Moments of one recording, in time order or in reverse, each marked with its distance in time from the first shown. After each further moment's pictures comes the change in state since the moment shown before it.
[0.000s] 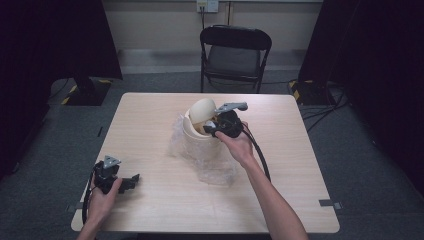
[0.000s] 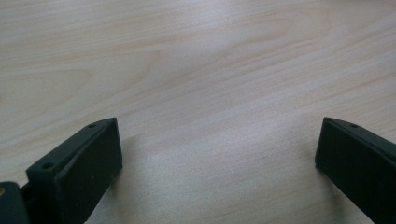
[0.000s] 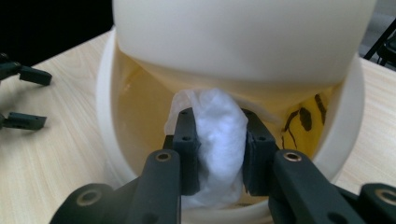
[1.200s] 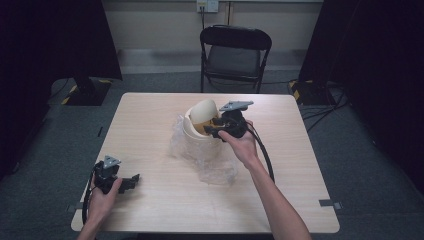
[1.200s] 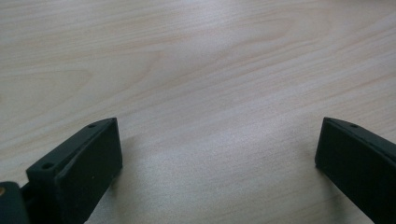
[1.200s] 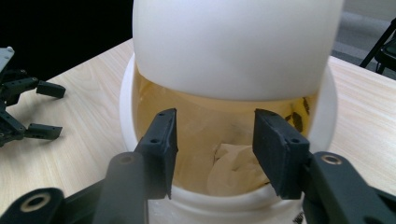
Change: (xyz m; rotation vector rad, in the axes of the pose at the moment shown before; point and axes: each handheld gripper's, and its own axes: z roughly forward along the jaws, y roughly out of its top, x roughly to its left) left arm 0.000 0.000 0.000 0.001 0.001 0.001; right arm 0.002 0.003 -0.021 -0.048 0.016 0.034
